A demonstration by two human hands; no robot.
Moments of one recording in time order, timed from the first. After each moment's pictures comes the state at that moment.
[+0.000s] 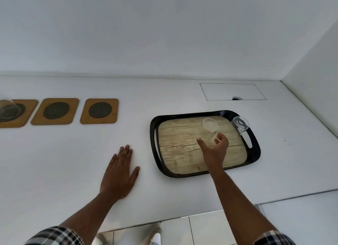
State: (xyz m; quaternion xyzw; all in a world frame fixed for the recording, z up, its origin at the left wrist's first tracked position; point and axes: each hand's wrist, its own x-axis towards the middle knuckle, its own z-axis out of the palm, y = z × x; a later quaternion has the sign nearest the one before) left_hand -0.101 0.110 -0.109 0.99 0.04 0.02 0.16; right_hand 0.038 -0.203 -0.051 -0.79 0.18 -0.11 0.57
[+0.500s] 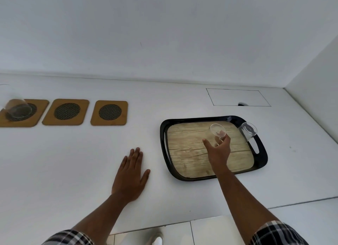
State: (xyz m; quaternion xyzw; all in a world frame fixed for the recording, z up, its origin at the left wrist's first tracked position) left_hand -0.102 0.113 -0.109 0.99 0.02 0.01 0.16; right_hand 0.050 -0.180 -0.044 -0.80 0.16 -0.11 0.57
